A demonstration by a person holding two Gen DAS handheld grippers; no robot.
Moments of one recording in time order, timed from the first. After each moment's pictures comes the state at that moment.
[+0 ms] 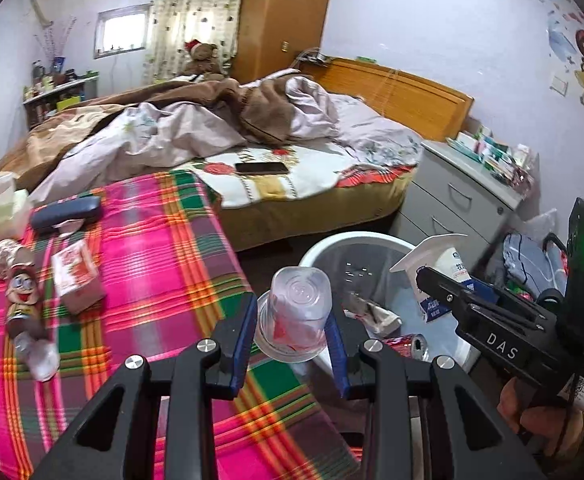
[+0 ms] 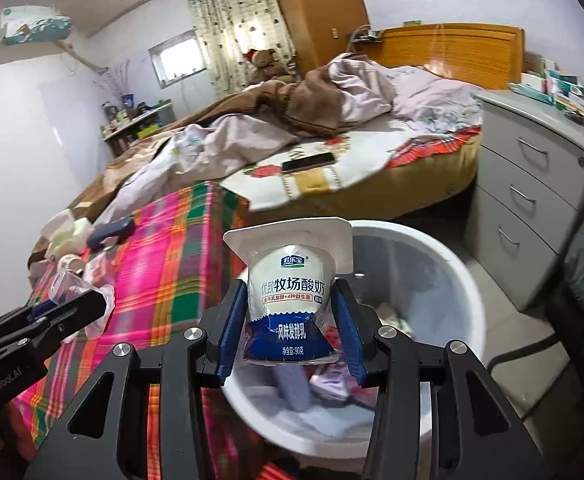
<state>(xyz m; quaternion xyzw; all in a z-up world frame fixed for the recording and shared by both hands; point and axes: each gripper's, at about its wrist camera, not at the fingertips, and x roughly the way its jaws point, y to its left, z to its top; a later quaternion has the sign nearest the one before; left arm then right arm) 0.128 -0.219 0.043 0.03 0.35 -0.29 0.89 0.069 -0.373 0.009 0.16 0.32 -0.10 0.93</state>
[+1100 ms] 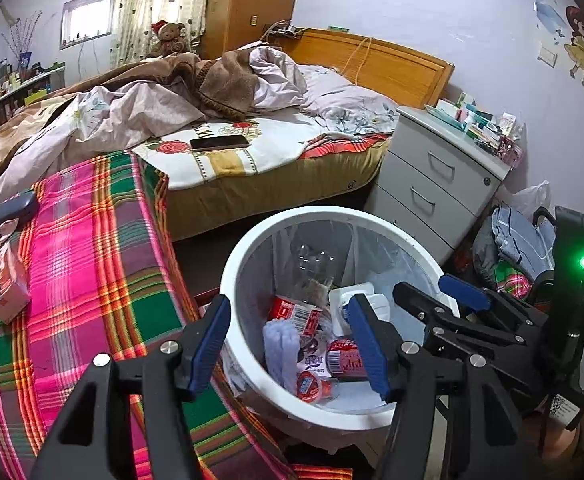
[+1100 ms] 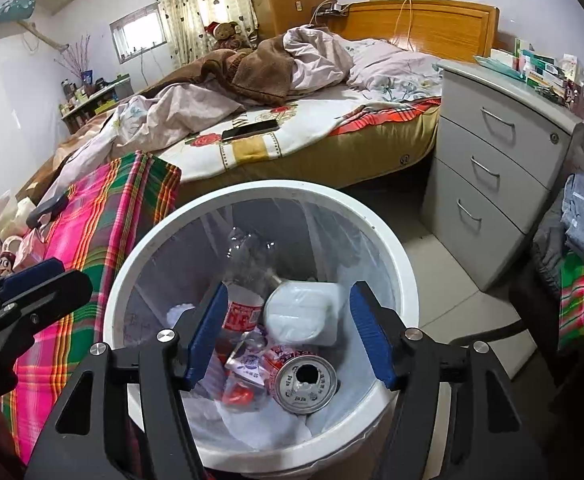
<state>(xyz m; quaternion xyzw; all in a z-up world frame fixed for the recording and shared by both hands) 0.132 -0.280 0.016 0.05 0.39 -0.32 0.86 0.064 -0.414 -0.021 0.14 0.37 -0.15 0.91</state>
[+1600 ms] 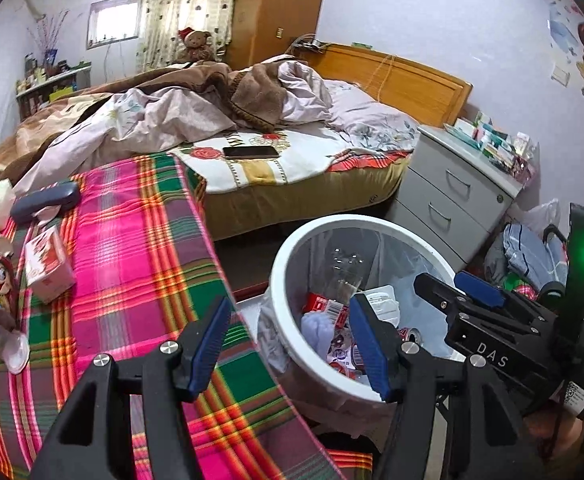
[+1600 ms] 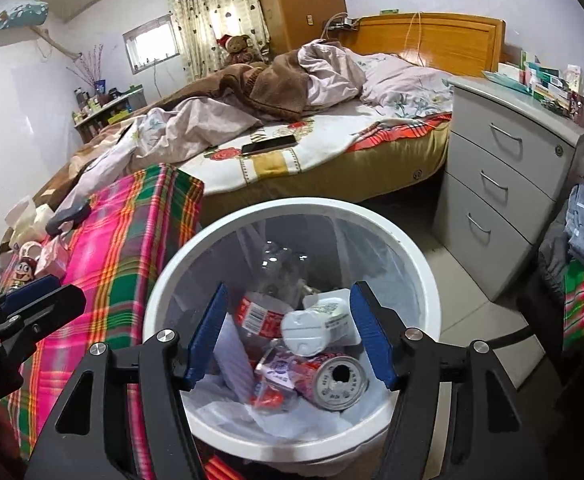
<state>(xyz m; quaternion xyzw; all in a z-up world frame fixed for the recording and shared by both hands) 0.127 -0.234 0.026 0.03 0.37 -0.29 0.88 0.065 -0.388 -0.006 0.14 0.35 -0.14 0.92</state>
